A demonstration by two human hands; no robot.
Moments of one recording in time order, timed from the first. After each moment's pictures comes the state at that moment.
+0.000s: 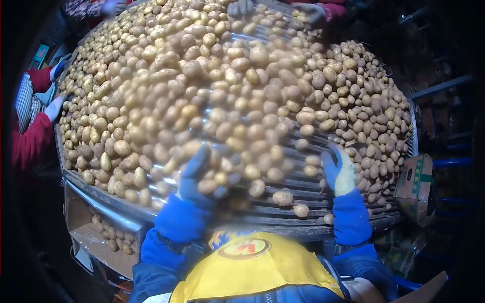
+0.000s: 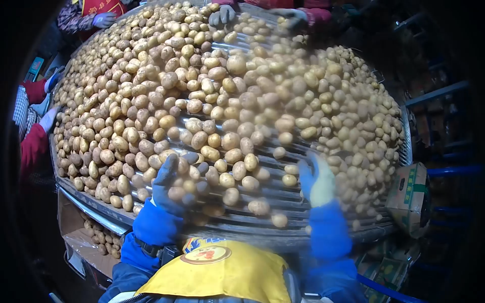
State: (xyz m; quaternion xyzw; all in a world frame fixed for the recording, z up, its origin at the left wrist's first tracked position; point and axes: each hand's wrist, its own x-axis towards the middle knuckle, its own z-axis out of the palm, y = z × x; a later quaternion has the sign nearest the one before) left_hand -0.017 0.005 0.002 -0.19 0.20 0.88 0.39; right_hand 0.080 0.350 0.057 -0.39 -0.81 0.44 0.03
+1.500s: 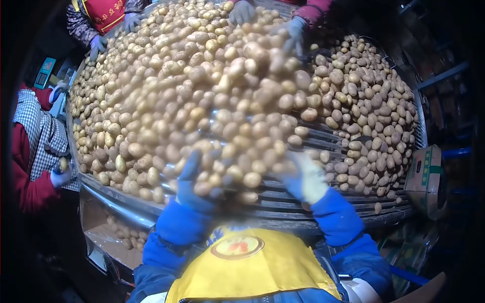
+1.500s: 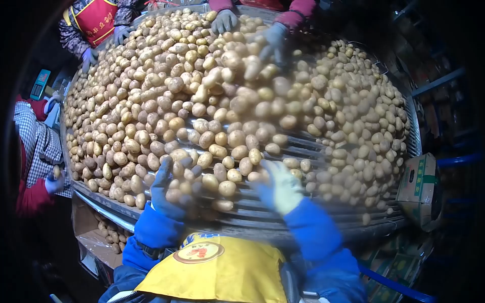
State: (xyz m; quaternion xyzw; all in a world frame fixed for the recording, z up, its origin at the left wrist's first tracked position) left_hand -0.006 -0.018 0.028 -0.21 0.17 0.89 0.36; right_hand 0.085 0.272 0.036 -0.08 -0.94 0.33 -0.01
